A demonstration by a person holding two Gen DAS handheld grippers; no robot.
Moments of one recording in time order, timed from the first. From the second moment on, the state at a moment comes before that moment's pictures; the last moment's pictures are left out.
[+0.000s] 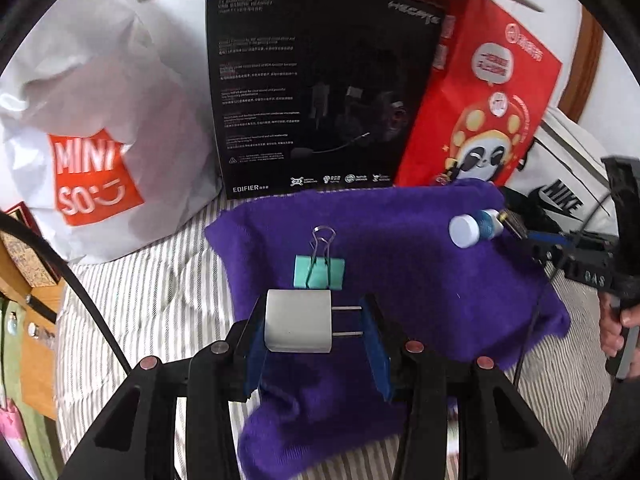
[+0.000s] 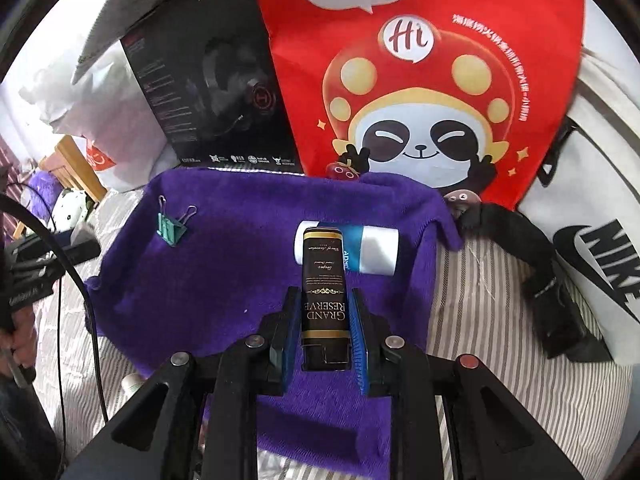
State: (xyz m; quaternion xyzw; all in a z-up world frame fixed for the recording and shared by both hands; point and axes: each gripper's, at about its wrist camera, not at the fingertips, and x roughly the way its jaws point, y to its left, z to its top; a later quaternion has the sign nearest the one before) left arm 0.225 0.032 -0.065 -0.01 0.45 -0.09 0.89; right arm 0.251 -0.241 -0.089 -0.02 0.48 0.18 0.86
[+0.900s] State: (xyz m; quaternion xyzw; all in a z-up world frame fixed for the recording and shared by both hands) left arm 0.257 0.036 -0.110 0.01 0.50 -0.10 0.86; right arm 0.267 -0.228 -0.140 -0.10 0.53 0.18 0.83
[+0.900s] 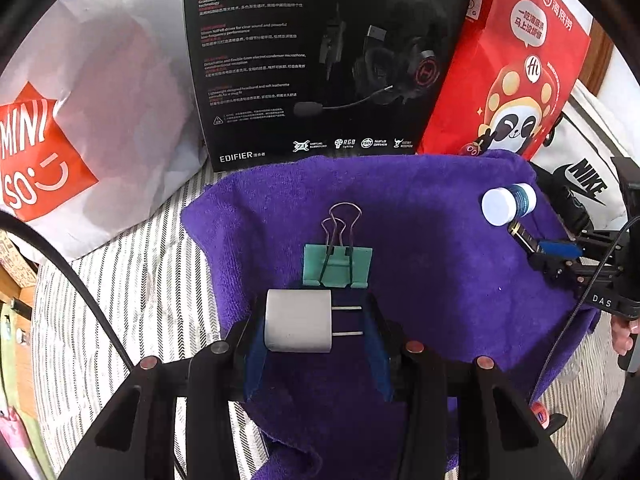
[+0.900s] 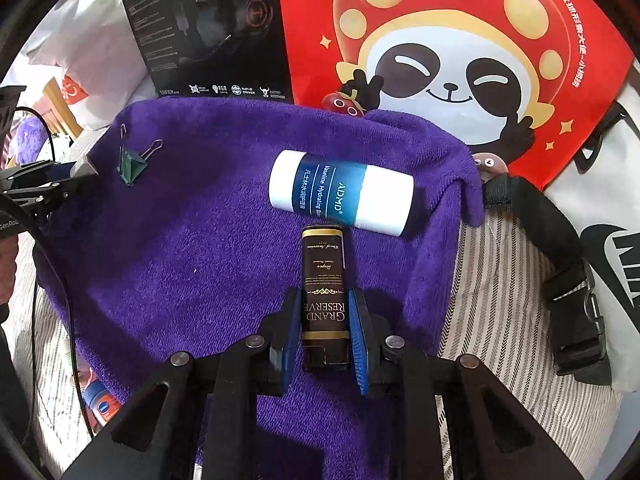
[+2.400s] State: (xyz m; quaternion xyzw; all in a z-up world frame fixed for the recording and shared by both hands) left arm 0.134 -0.022 -0.060 0.04 0.46 -0.11 0.88; right arm 0.230 -0.263 -0.030 -0.03 0.43 0.20 0.88
